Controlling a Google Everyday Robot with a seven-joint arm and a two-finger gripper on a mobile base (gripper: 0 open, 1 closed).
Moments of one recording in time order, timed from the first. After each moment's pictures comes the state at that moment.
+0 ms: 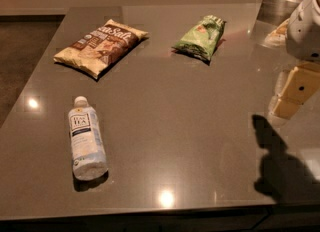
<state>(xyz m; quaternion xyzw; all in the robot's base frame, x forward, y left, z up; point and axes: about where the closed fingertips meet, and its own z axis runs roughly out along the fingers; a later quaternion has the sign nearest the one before) 0.438 -0.217 0.976 -0.60 0.78 -0.03 0.16</state>
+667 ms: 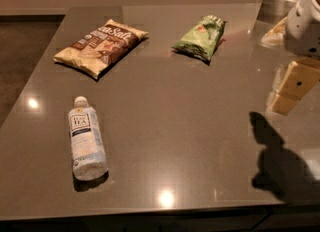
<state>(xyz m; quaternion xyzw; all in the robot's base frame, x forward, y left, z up) 0.444 -0.215 0.975 -0.61 0.78 -0.01 0.16</state>
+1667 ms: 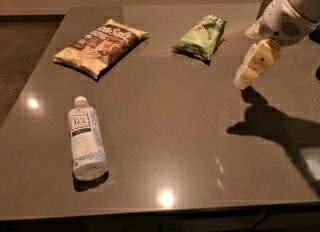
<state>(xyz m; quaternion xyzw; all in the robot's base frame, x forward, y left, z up) 0.545 -0.211 0.947 -0.54 0.81 0.07 0.22</state>
